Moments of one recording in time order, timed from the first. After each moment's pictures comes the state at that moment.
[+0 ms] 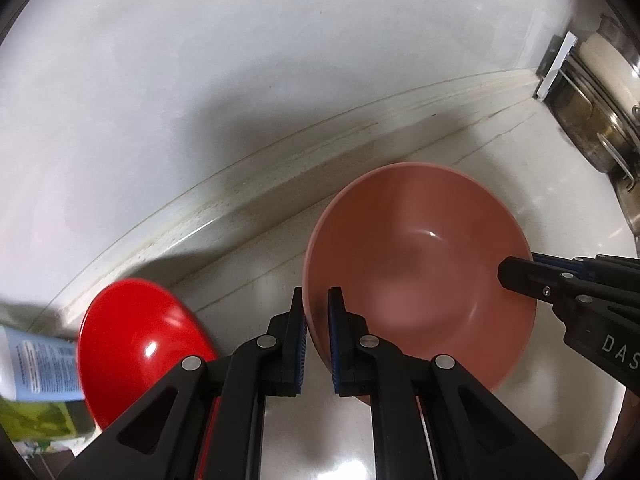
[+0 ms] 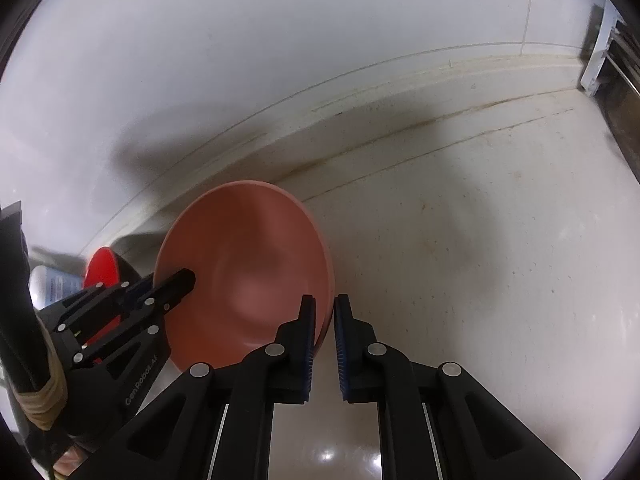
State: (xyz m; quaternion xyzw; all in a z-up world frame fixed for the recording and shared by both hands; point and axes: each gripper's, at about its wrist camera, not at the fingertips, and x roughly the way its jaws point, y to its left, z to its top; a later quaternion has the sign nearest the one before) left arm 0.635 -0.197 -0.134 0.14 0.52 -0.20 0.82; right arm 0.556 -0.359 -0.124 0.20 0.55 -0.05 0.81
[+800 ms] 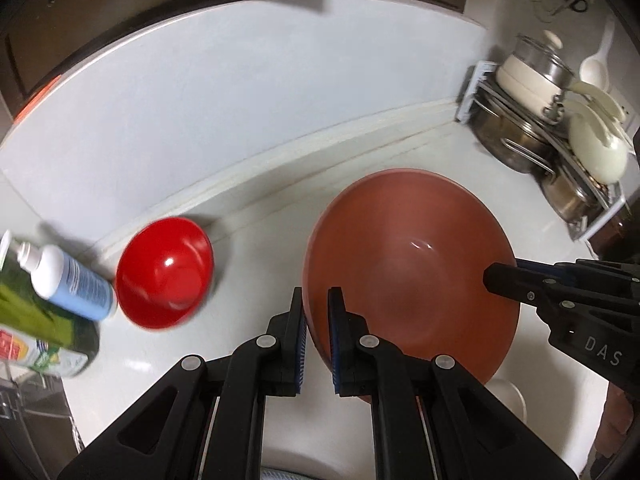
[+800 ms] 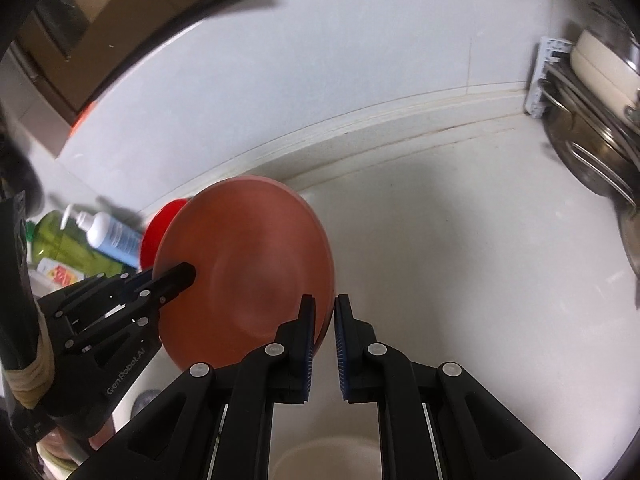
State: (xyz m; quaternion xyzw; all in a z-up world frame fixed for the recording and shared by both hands) left arm 0.500 -0.164 -0.037 0.11 0.46 -0.25 0.84; right arm 0.447 -0.343 -0.032 0.17 0.51 -0.04 0.84
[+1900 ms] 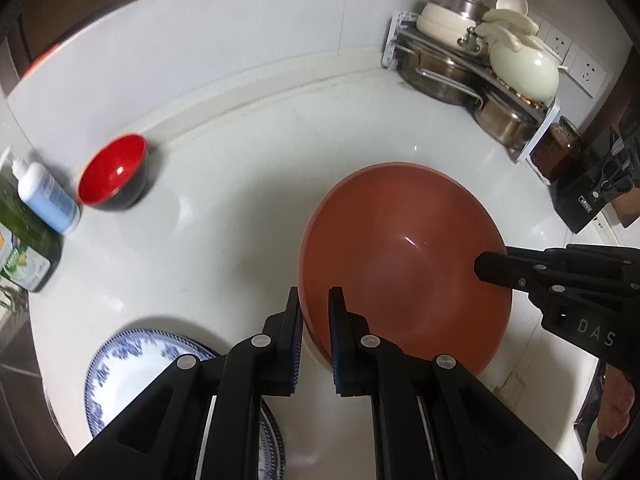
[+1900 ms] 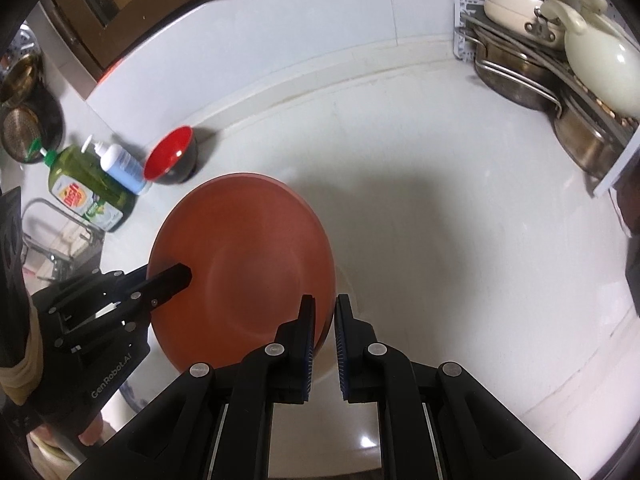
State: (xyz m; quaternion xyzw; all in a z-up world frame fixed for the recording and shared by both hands) left arm 0.349 -0.185 -0.071 0.12 0.48 -0.29 0.82; right arm 0.275 -0.341 -0.041 0.17 0.52 -0.06 0.83
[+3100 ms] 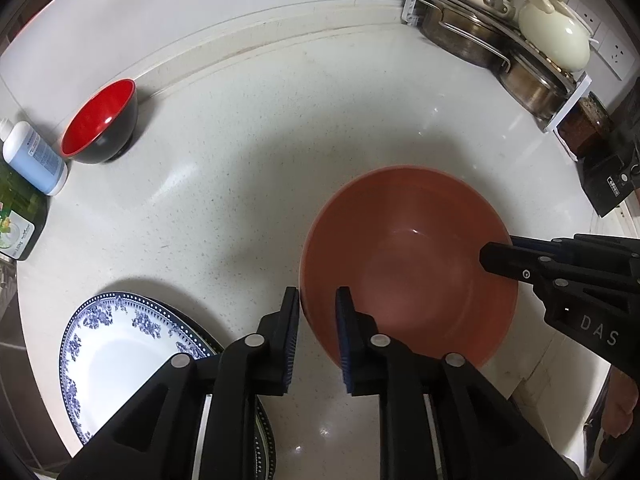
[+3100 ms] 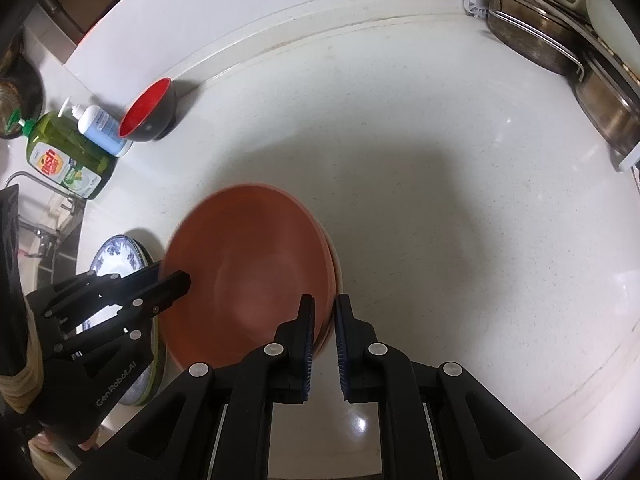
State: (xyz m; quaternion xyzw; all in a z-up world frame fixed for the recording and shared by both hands) left arm 0.353 -0.192 -0.122 0.13 0.53 -0.26 0.79; right arm 0.281 -0.351 -0.101 0.17 0.57 -0.05 0.80
